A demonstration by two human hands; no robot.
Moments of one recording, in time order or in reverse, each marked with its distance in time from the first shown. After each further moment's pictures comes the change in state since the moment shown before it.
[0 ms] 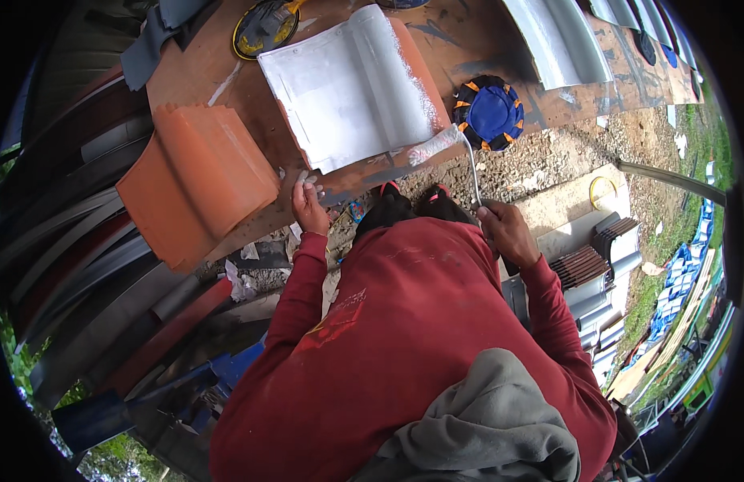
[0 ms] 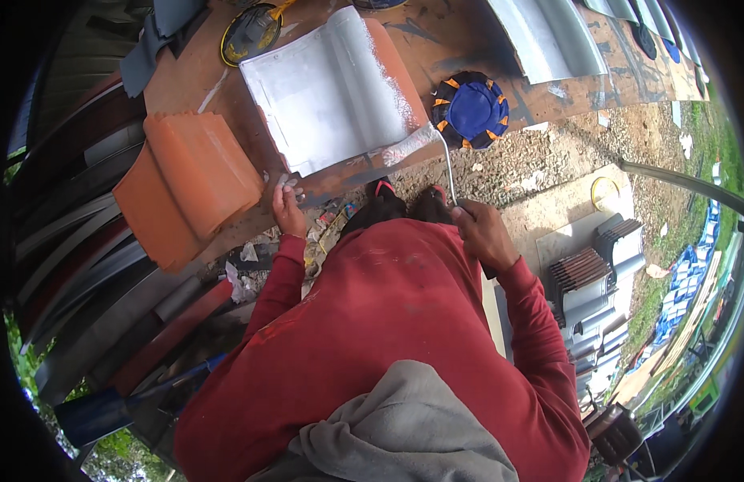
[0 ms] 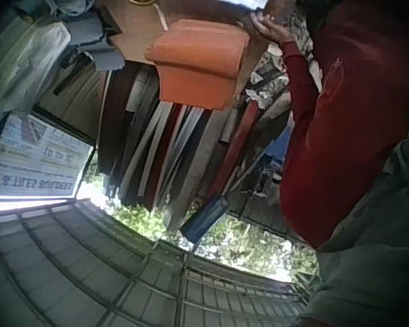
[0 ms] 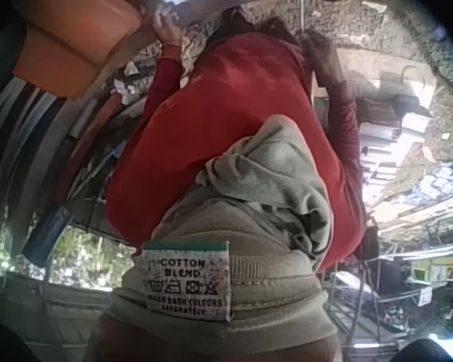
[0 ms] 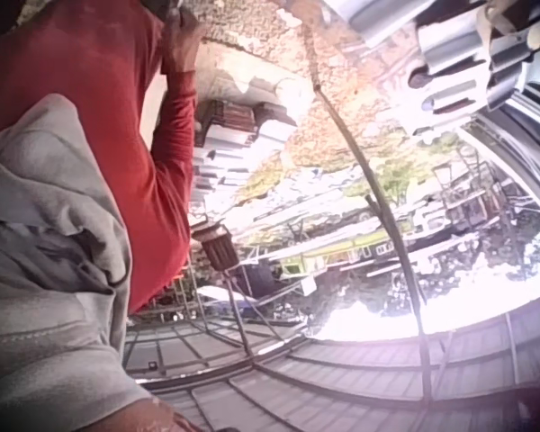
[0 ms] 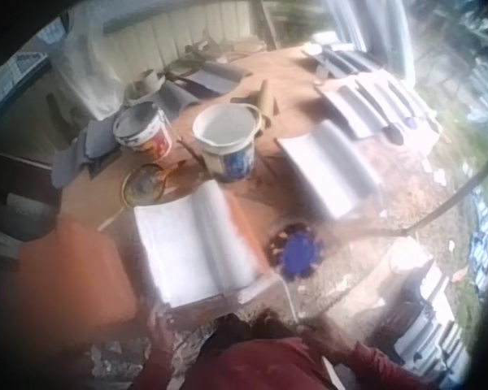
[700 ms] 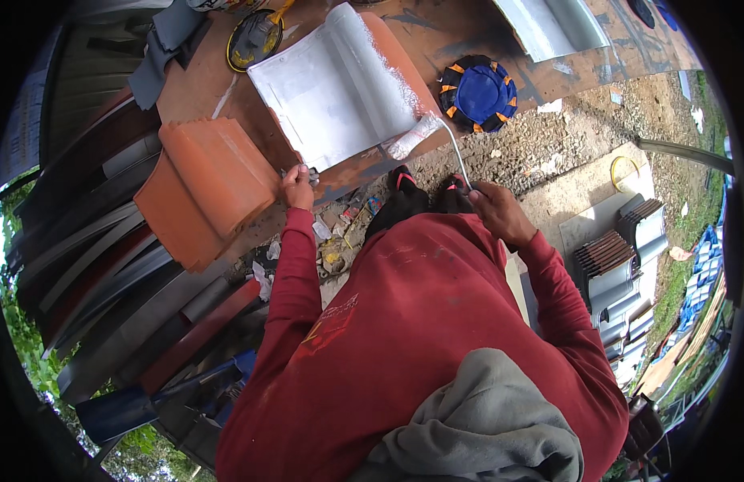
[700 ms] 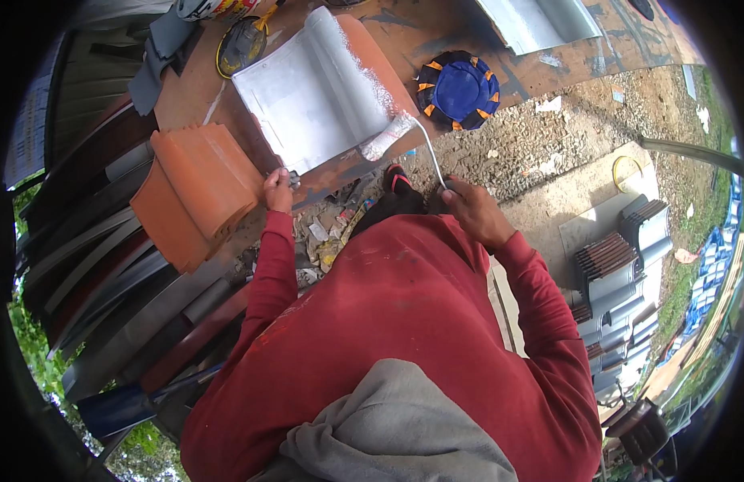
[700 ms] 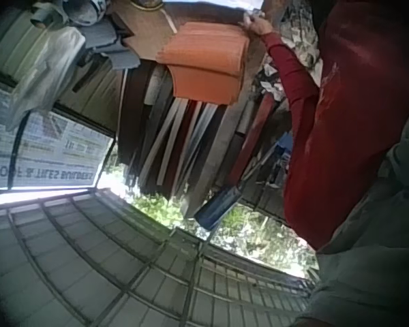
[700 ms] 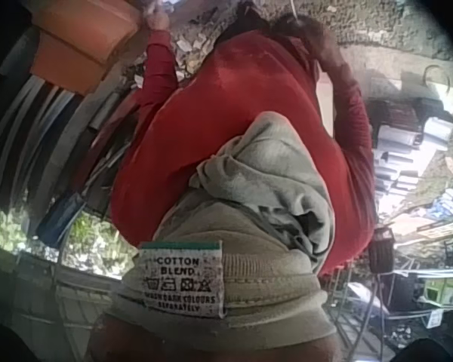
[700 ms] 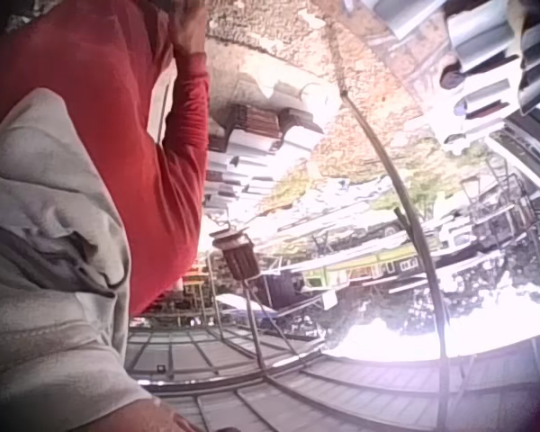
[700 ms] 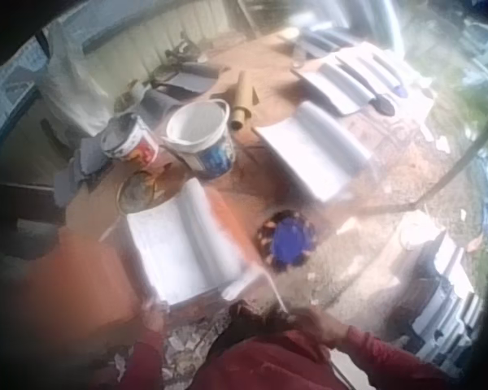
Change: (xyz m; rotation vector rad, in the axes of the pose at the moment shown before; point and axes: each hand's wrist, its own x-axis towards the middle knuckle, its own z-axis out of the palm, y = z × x) left_hand 0.064 -0.030 -0.013 0.014 -0.131 -0.230; right_hand 0.023 0.046 -0.007 -0.057 -0.001 -0.306
